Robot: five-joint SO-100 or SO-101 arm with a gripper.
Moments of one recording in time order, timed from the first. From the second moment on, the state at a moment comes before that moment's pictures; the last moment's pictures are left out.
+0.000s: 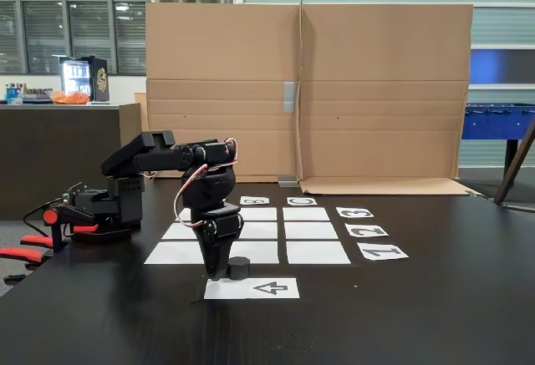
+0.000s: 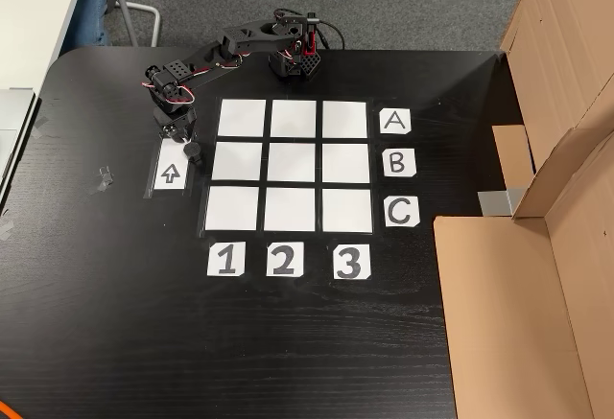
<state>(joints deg) 42.1 25.0 16.3 98.0 1.1</state>
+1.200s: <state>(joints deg) 40.9 28.9 22.1 99.7 -4.0</state>
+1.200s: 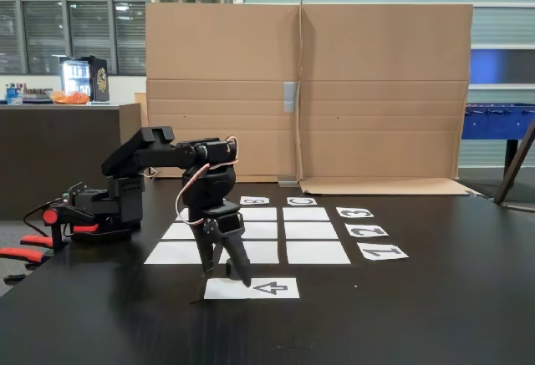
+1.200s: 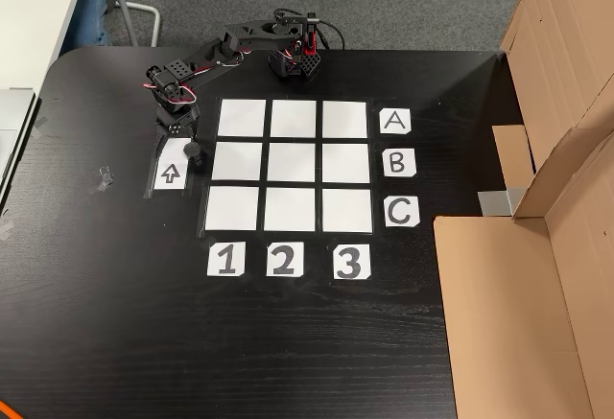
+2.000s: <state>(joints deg) 33.1 29.4 22.4 99.7 -1.1</state>
